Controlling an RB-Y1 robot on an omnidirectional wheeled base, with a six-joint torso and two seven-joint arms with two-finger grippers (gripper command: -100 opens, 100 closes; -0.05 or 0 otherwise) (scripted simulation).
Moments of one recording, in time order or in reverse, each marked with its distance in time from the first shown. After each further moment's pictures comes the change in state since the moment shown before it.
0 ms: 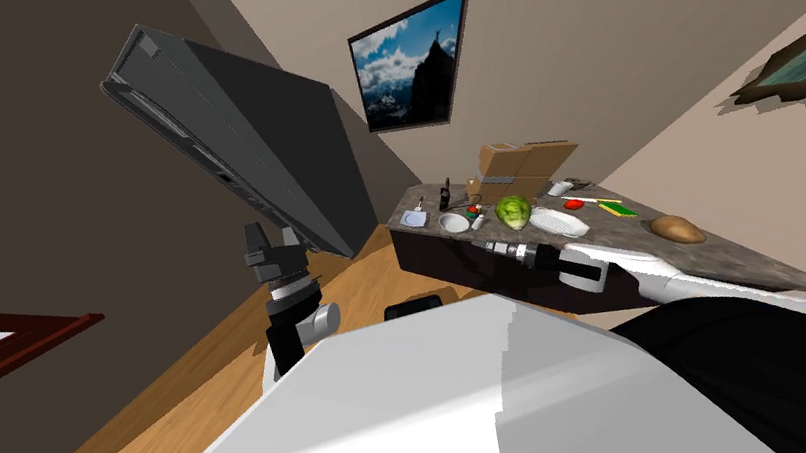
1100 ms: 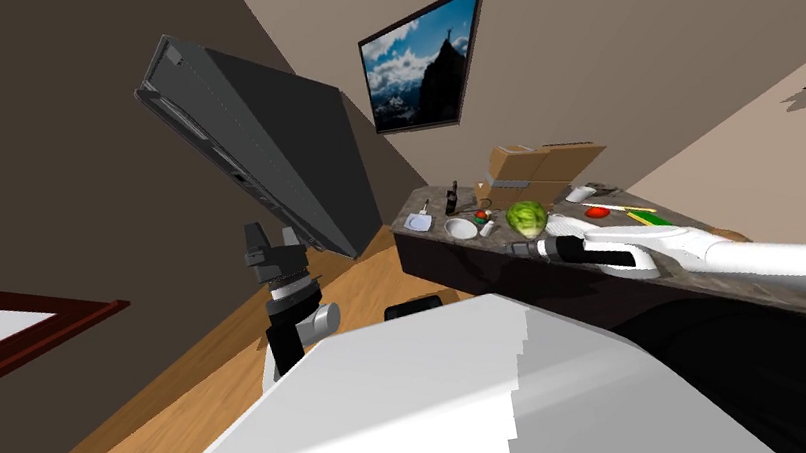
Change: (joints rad) left arm 0.000 0.000 0.000 0.000 0.000 0.000 0.000; right arm 0.066 -0.319 0.067 0.136 0.016 0.004 0.034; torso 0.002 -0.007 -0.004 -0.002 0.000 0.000
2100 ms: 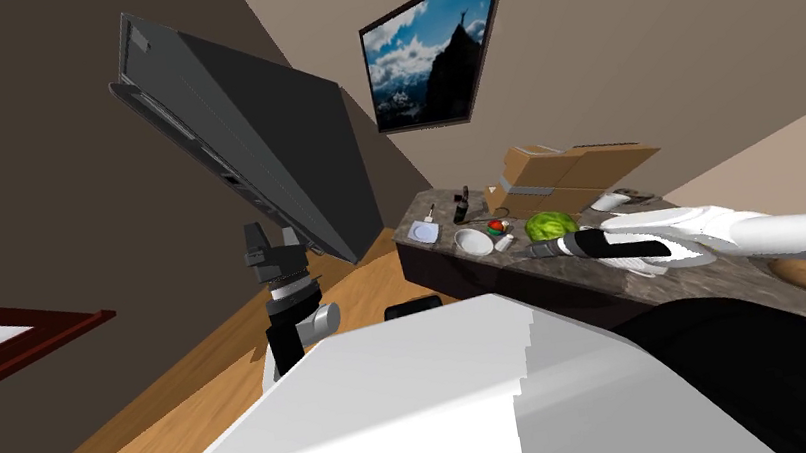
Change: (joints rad) left arm 0.000 0.000 0.000 0.000 0.000 0.000 0.000; right arm -0.014 -0.194 0.139 0.129 0.070 -0.018 0.038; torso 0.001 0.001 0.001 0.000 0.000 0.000
